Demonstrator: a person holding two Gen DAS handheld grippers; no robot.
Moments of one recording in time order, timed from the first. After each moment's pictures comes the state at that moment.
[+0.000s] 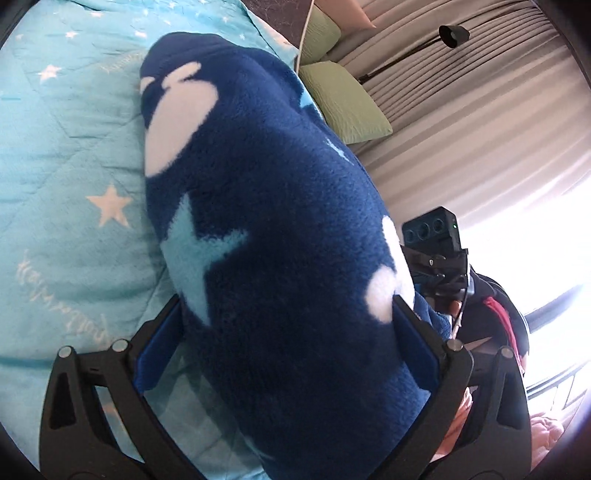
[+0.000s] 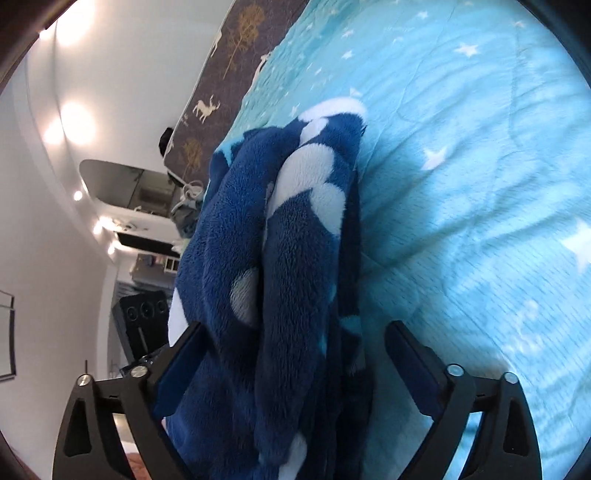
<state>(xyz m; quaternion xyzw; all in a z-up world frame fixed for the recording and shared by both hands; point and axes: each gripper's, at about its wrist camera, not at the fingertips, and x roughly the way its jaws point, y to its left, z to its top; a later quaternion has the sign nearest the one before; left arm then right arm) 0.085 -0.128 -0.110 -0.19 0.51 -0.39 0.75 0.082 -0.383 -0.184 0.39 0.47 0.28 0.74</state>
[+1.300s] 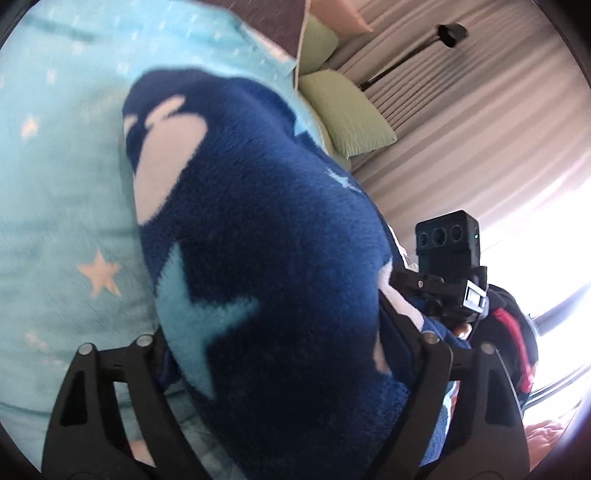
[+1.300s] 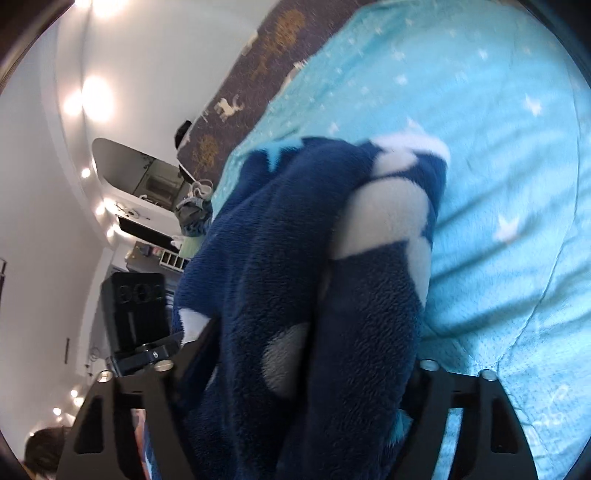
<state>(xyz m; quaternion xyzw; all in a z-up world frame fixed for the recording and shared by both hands) 0.100 -0.128 -0.072 -0.15 0.48 -0.37 0.78 0.096 -0.351 -0.152 0.34 0.42 0.29 0.79</state>
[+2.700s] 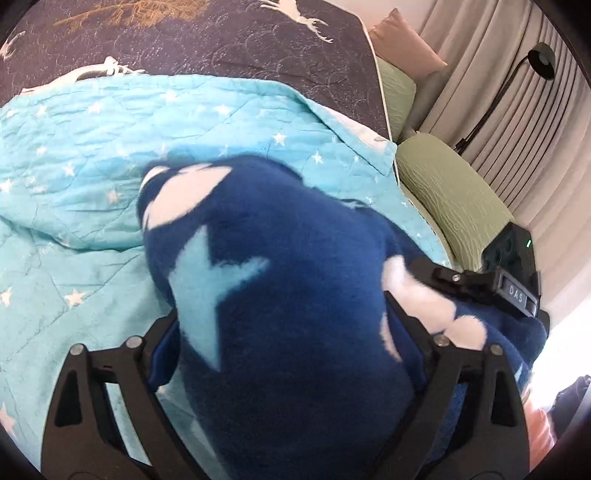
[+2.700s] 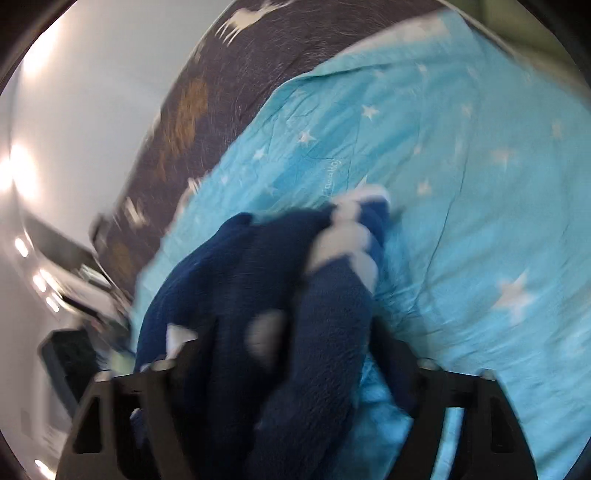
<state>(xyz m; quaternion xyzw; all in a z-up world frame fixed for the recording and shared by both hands) 0.521 -0.216 -0.086 -0.06 0.41 -0.26 0.87 0.505 -0.471 -0.165 0.38 0.37 0.14 0.83</state>
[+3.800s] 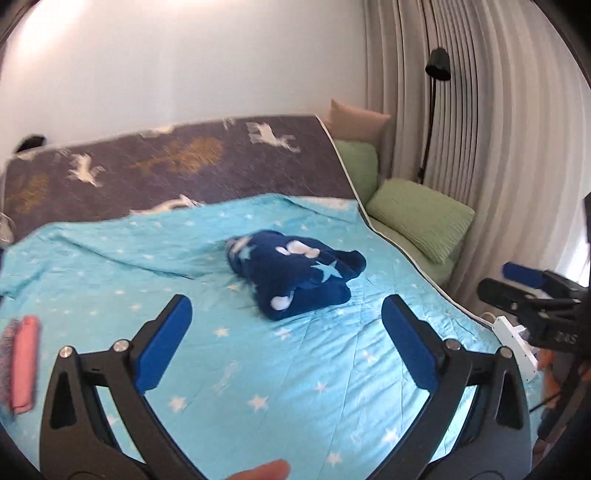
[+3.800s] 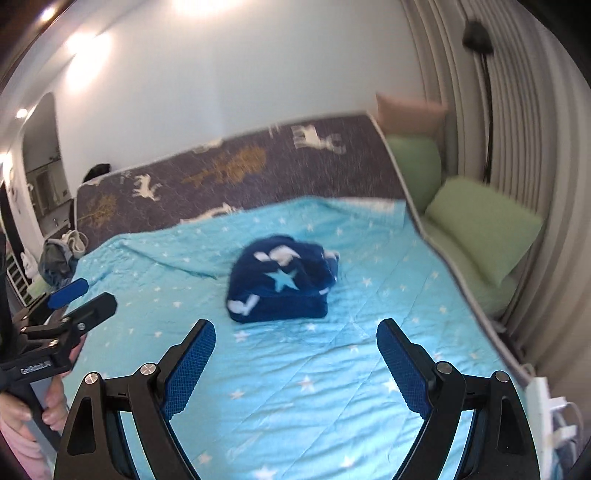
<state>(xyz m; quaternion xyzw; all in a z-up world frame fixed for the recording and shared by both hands) 0.142 -0.140 0.093 0.05 0.21 -0.18 0.96 0.093 -0.316 0.050 0.07 0.23 -0.03 0.97</state>
